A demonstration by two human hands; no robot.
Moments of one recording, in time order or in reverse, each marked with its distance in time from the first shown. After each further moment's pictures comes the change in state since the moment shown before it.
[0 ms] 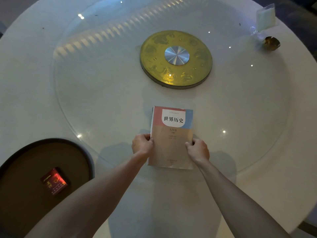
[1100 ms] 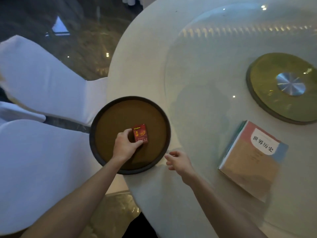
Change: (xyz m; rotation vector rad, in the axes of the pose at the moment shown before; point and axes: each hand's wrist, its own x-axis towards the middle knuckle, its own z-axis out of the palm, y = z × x) left_hand -0.069 -0.256 -0.249 -0.120 0.371 -0.164; right_hand -0.199 -0.136 0.202 0.154 -0.718 -0.179
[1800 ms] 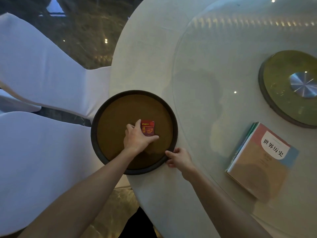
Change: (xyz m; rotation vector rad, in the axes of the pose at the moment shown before) left_hand 0.032 0.002 0.021 0.188 -0.091 -0.031; right_hand 0.030 -0.006 0.029 -0.060 0.030 0.128
